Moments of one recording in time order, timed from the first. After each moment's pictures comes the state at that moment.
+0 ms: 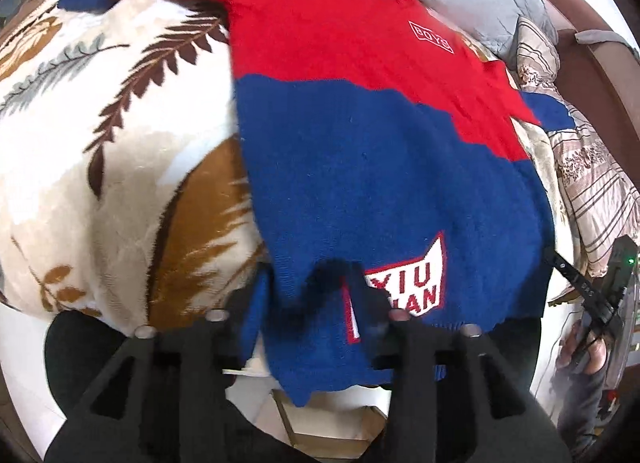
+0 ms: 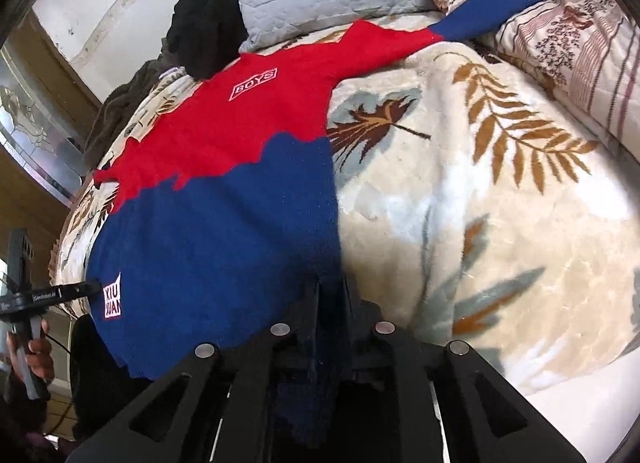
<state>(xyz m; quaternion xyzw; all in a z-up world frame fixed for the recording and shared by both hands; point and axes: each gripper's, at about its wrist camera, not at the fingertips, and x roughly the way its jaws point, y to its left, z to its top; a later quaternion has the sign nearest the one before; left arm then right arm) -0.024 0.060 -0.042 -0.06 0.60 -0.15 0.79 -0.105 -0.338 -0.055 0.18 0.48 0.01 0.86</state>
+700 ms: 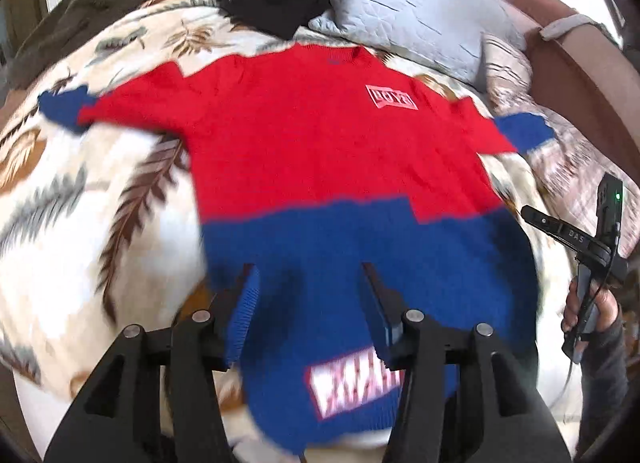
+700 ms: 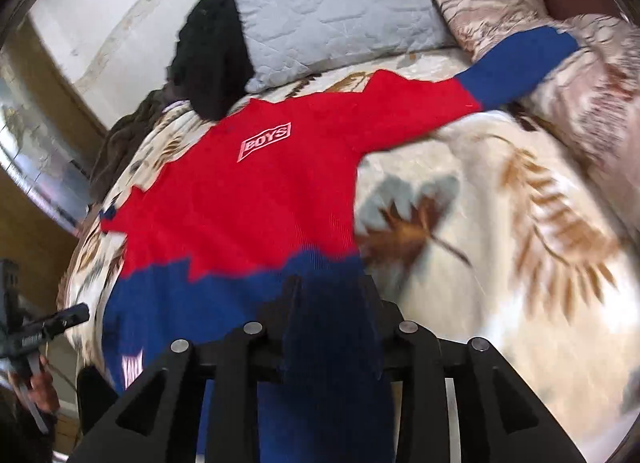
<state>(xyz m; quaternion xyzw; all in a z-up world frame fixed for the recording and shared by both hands) 0.018 0.024 0.012 -0.01 0.51 -0.17 0.84 -0.022 -0.346 -0.026 0.20 0.44 0.01 0.88</state>
